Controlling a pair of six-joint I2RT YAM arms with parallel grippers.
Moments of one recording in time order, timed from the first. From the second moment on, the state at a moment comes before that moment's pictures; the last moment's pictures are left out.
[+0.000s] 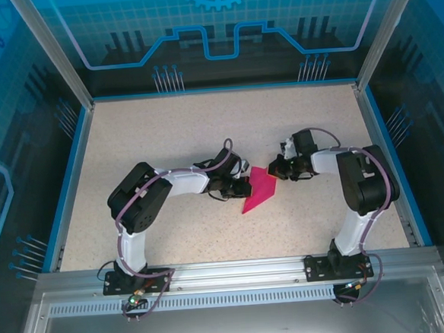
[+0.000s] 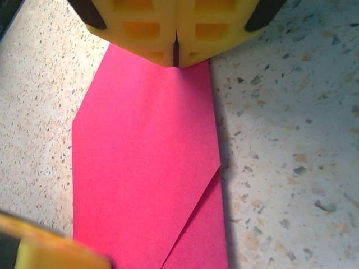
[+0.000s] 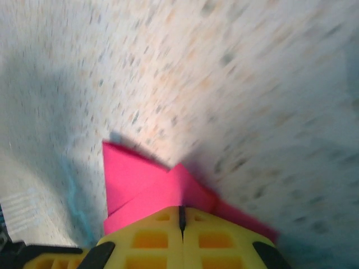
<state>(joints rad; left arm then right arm) -0.71 1.97 1.11 -0.15 0.43 -0.64 0.15 1.80 0.85 -0.13 -0.57 0.55</state>
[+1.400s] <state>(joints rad) -0.66 1.86 1.06 -0.22 0.46 -0.69 0.35 1.76 0.78 -0.12 -0.59 0.61</state>
